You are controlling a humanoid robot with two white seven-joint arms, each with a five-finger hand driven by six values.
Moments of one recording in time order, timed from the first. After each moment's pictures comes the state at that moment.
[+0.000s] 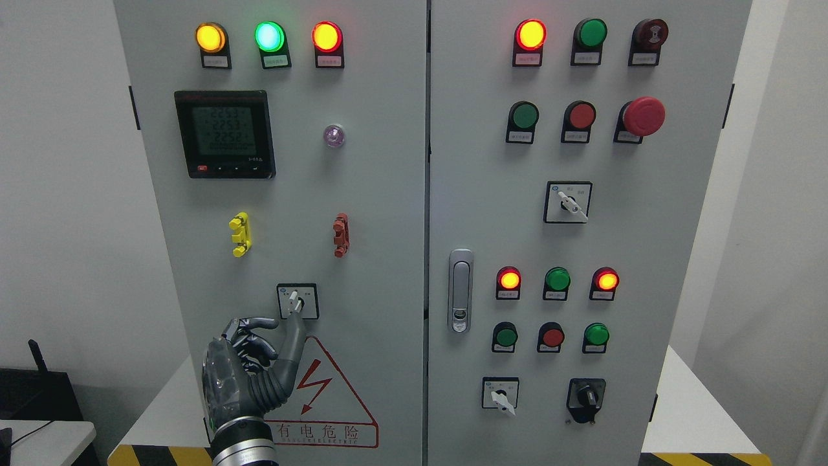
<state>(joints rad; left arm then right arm) -0.43 -0.11 -0.15 -1.81 -0.31 0.46 0.49 0.12 0.12 0.00 -0.09 0.00 0.00 -0.21</state>
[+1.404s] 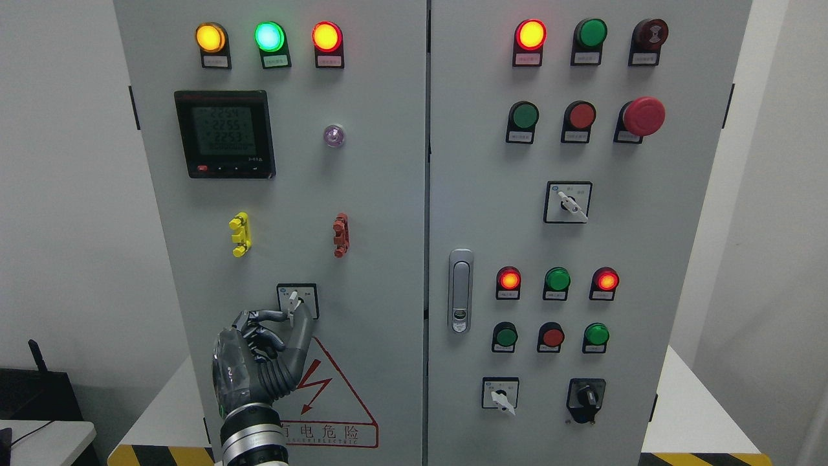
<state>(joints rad) -0.48 -0.11 -0.16 -1.77 -0.30 0.50 0.50 0.12 0.12 0.00 -0.09 0.00 0.00 -0.21</state>
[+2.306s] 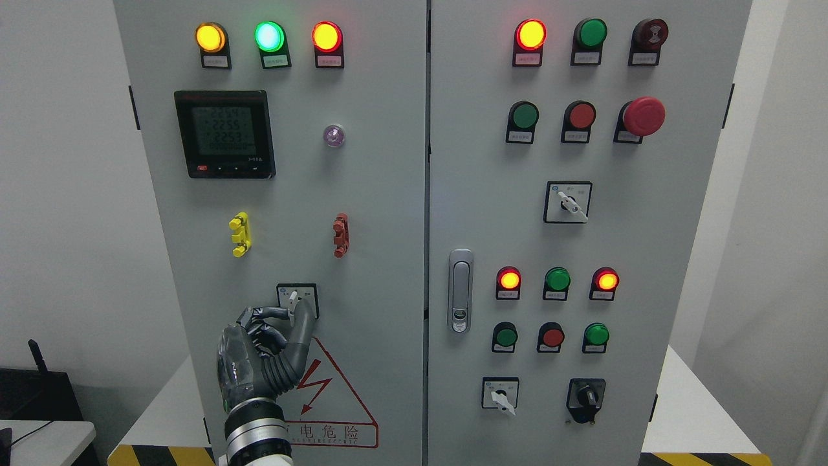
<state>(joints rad) -0.49 -0.11 -0.16 -1.75 -0.28 0.51 0.50 0.12 0.12 0.00 -0.09 0.00 0.00 -0.21</state>
